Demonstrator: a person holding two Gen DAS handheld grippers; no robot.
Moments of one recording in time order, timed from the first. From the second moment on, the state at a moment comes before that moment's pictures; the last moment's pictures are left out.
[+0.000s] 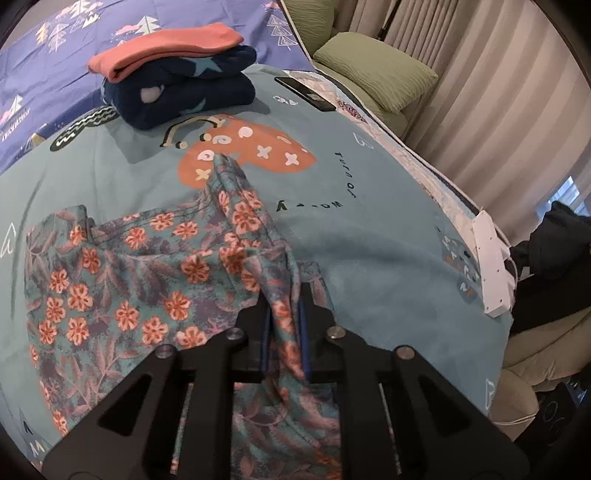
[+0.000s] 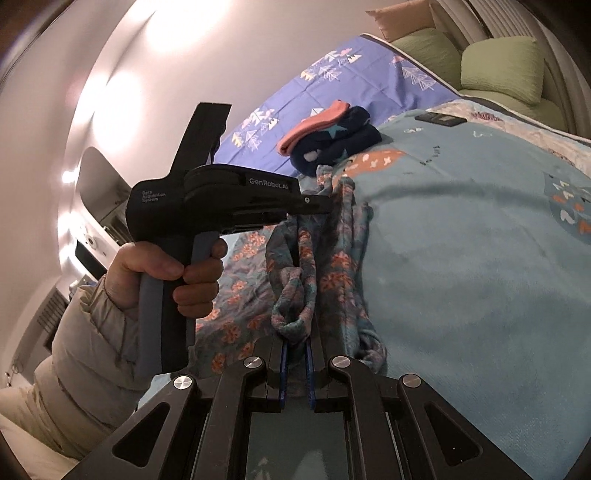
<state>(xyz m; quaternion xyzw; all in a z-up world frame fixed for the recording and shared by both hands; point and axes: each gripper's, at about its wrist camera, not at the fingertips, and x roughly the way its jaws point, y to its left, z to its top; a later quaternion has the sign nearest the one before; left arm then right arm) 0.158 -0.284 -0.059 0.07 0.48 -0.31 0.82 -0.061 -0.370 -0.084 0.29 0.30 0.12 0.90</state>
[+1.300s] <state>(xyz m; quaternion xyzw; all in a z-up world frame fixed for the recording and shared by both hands) -0.014 -0.107 -0.090 0.08 0.41 -0.22 0.88 -0.083 -0.378 -0.076 0.25 0.34 0.06 0.91</state>
